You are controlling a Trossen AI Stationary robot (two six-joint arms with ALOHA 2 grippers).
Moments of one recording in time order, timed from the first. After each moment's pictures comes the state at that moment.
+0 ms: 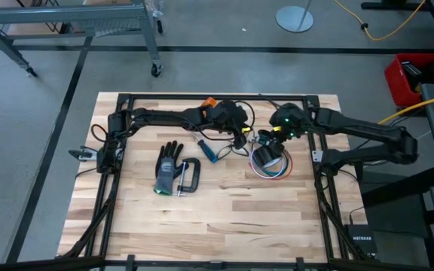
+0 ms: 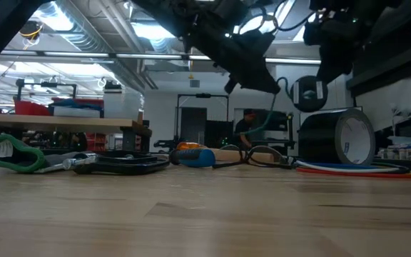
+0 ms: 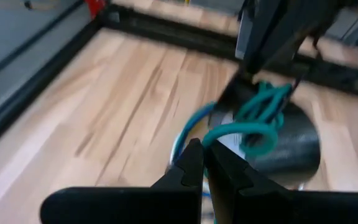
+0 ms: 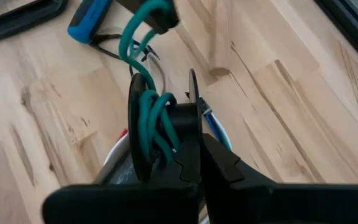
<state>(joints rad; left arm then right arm) 0.23 2.04 1.62 -0.11 0.05 -0.11 -0.34 1.06 0.91 -0.83 0.03 0.17</state>
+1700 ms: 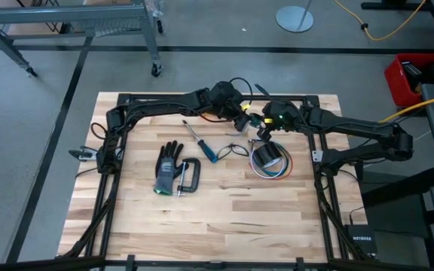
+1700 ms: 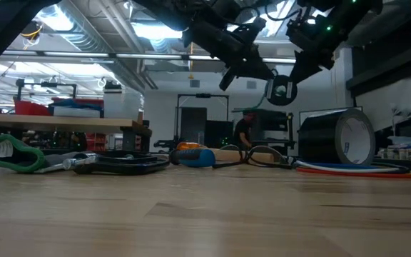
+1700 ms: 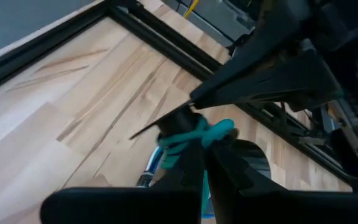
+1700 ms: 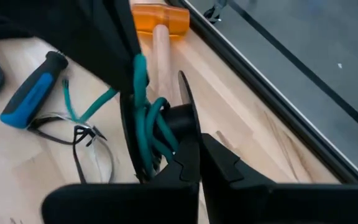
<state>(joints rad) 0.31 2.04 1.74 -0.22 0.24 -0.42 -0.34 1.14 0.91 -0.55 0.30 0.15</state>
